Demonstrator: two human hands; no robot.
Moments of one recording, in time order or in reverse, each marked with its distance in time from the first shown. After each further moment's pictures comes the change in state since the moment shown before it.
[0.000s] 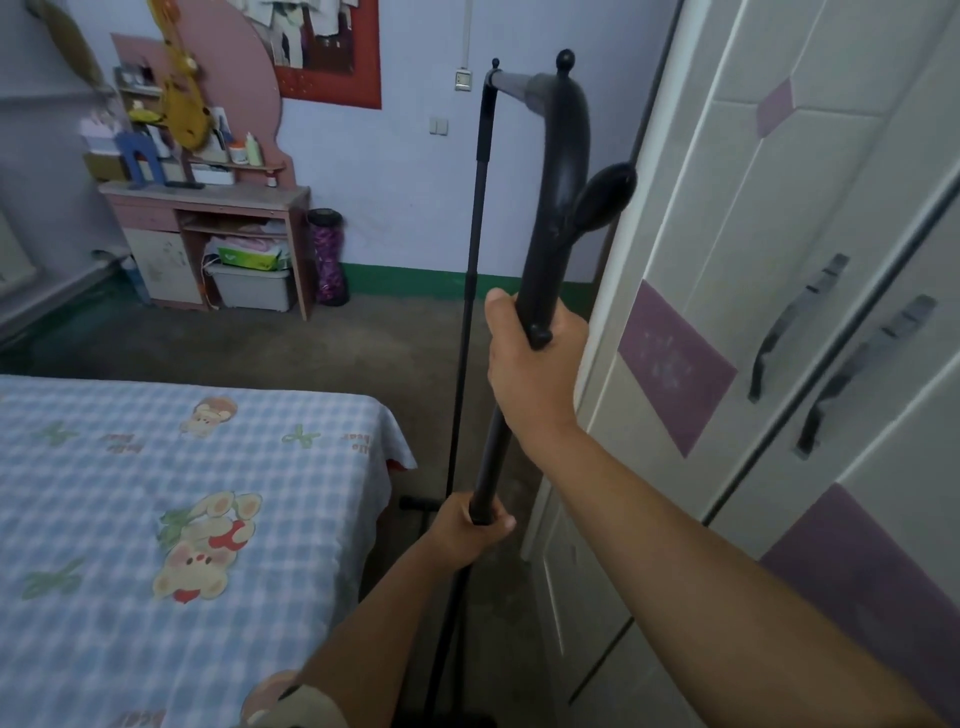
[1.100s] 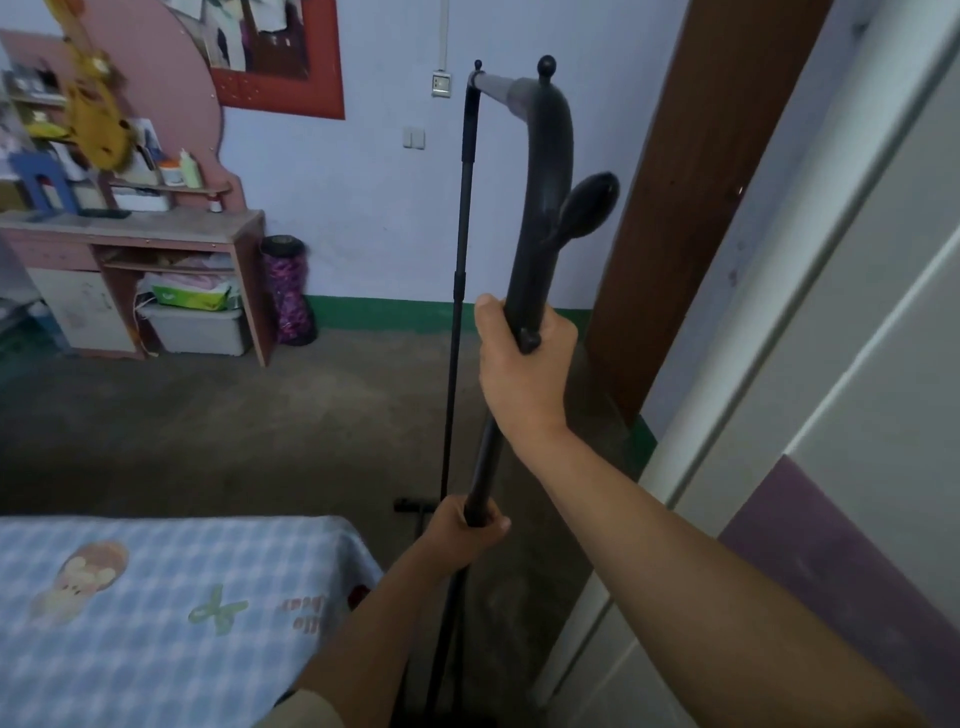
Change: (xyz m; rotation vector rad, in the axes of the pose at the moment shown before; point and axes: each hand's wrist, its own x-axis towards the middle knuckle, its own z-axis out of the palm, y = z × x) left_hand 0.395 -0.020 -0.123 0.008 0.032 0.000; right_hand 0.333 0.219 0.072 -0.007 0.013 0.010
